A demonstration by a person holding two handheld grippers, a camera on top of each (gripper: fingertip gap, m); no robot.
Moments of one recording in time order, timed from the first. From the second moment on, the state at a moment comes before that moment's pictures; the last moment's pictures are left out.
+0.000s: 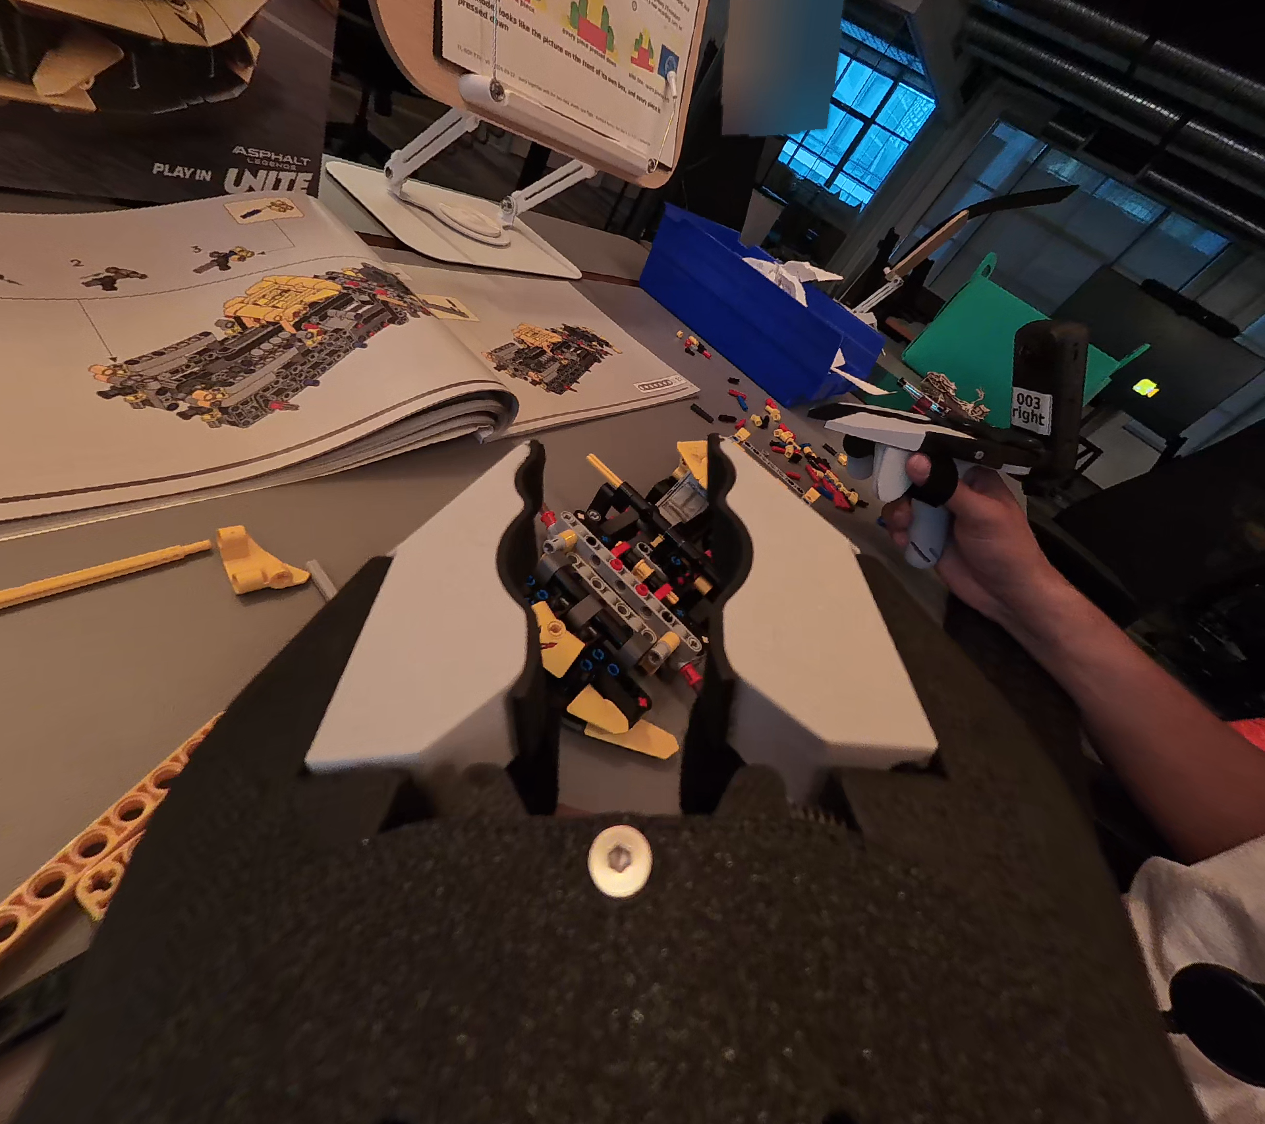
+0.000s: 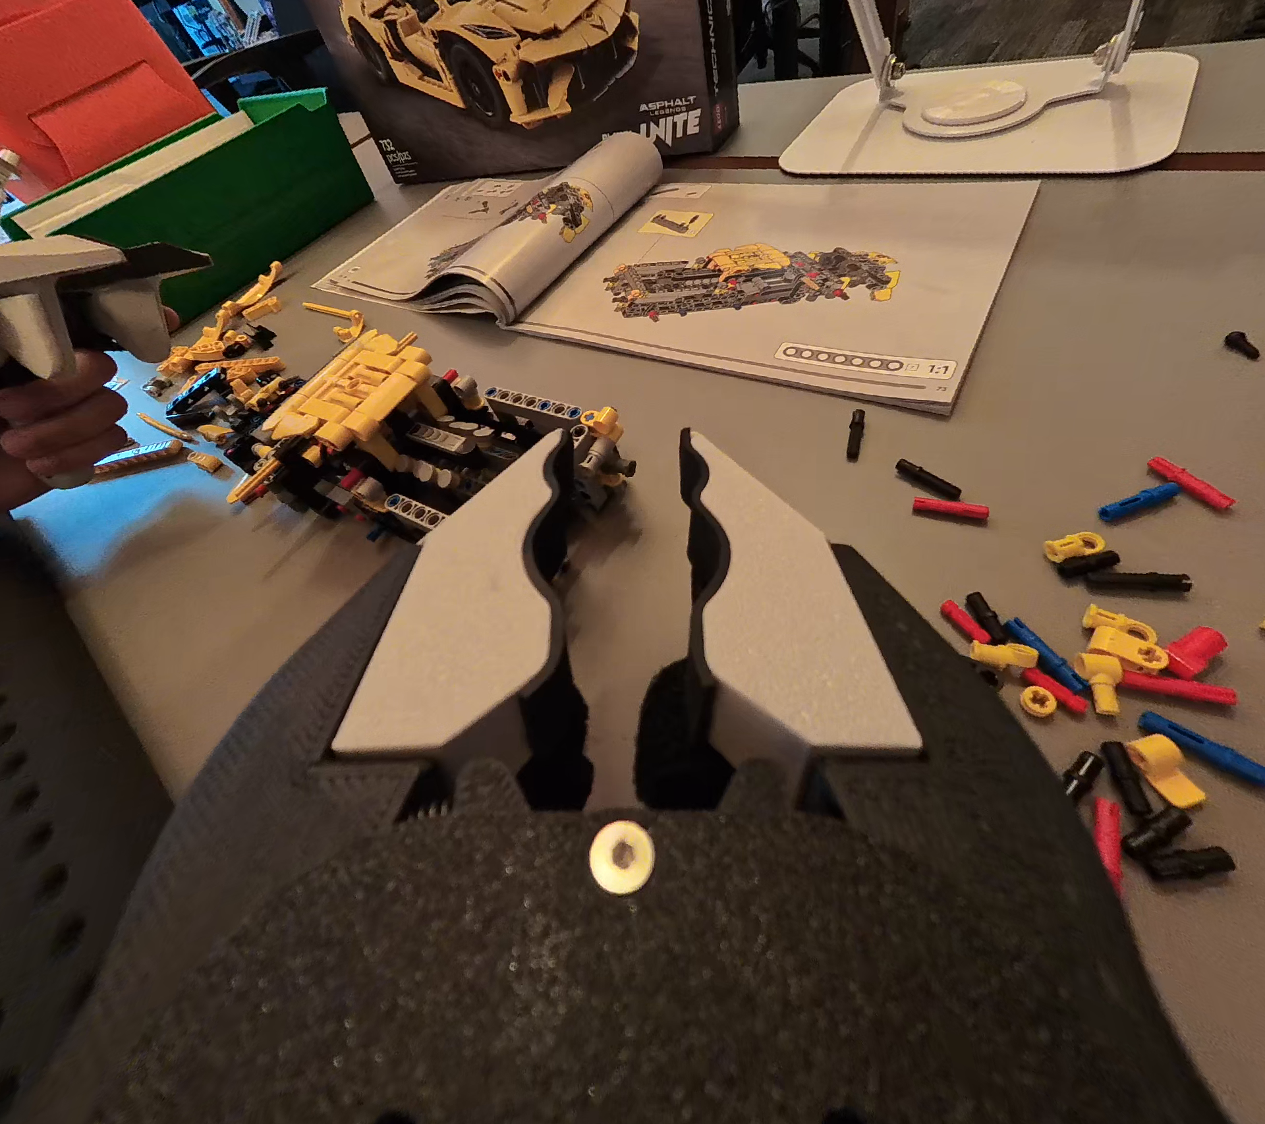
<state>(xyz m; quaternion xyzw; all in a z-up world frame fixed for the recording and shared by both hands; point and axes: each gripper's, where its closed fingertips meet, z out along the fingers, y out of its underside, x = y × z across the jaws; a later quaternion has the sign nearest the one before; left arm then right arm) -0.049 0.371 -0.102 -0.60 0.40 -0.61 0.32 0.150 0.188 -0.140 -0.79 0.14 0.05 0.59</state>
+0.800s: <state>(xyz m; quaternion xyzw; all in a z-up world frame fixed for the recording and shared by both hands) -0.033 0.357 -0.092 -0.60 0.45 -0.59 0.30 0.162 0.191 -0.133 -0.78 0.17 0.07 0.60</state>
